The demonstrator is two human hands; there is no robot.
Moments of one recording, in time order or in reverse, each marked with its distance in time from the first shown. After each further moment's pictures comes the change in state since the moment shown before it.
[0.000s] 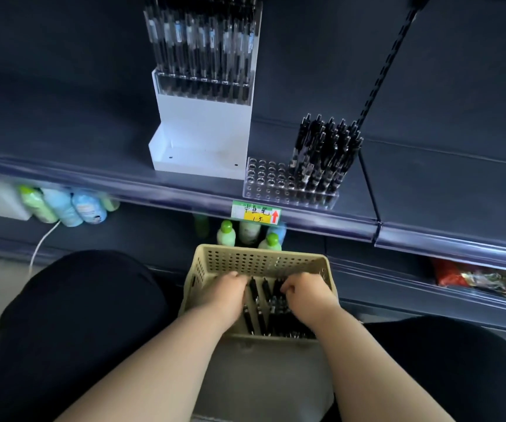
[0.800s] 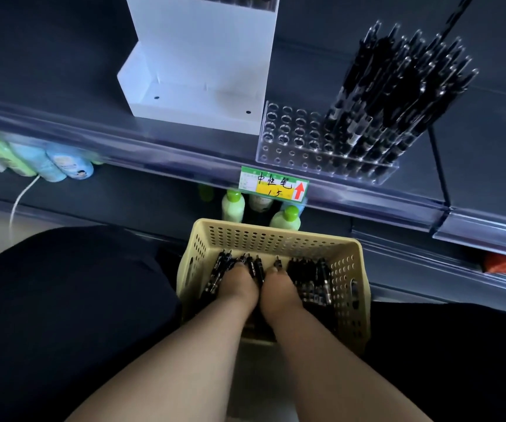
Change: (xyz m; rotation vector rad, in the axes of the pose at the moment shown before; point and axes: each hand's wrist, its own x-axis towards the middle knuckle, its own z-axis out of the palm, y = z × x) left_hand 0.065 -0.005 0.075 -0.516 -0.119 -0.561; right_hand 0.083 -0.014 0.120 -0.041 -0.202 0.136
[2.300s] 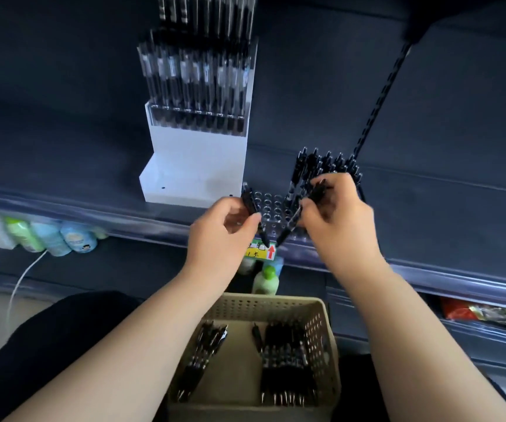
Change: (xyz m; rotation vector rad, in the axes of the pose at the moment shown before) left_hand -0.117 0.090 -0.165 -0.616 0.520 0.833; right_hand -0.133 -0.020 -0.235 0.615 0.867 -0.595
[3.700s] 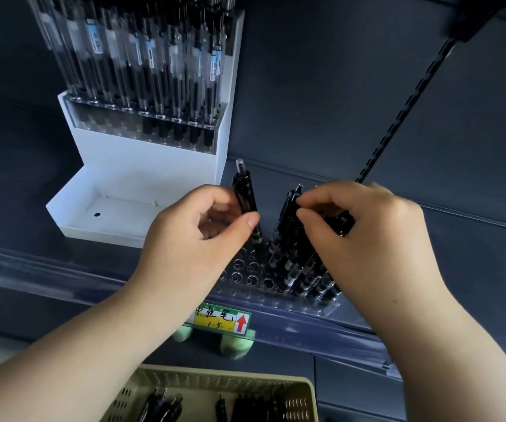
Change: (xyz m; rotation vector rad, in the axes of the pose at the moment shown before) left_hand 0.081 0.008 0.038 -0.179 -0.083 0.043; right_hand 0.086 0.013 -0.011 -0.348 -0.013 -0.279
